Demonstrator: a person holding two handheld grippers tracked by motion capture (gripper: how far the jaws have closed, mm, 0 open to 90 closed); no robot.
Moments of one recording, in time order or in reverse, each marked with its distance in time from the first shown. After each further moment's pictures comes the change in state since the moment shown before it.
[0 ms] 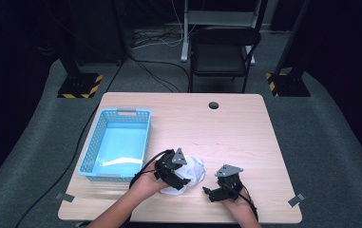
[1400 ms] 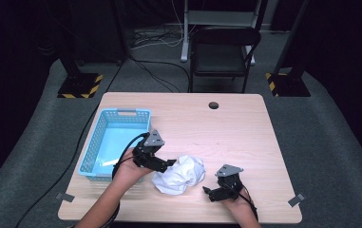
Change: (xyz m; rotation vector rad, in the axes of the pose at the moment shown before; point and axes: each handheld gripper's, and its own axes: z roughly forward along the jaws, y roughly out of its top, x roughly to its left) left arm 0.041 -0.008 -0.072 -0.182 0.101 -0.119; right arm 0.000 0.000 0.000 0.000 -0.005 0.005
